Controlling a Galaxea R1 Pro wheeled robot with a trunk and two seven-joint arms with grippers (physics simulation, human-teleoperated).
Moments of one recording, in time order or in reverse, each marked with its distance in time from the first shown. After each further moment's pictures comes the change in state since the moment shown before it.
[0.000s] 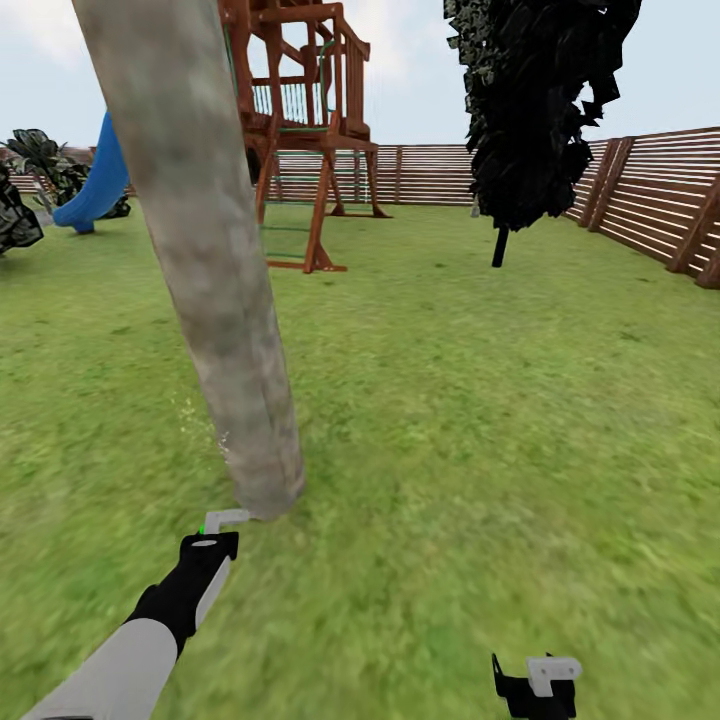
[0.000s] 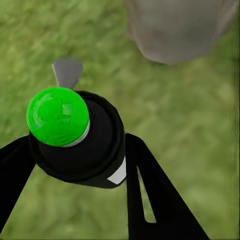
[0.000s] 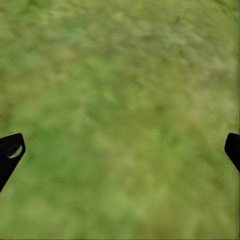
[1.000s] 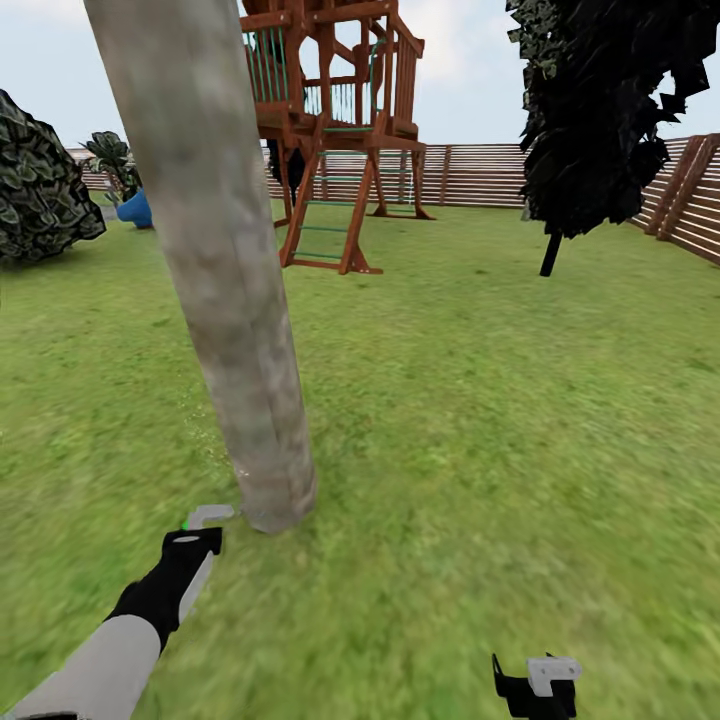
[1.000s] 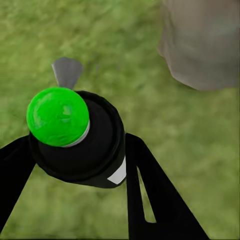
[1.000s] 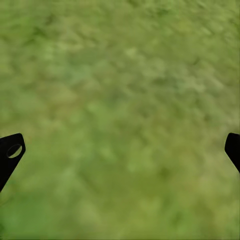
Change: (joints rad) left arm -0.008 0.049 0.025 -0.011 0.000 0.005 -0.017; right arm 0.000 0.000 0.000 0.000 0.000 0.000 0.000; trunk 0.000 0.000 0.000
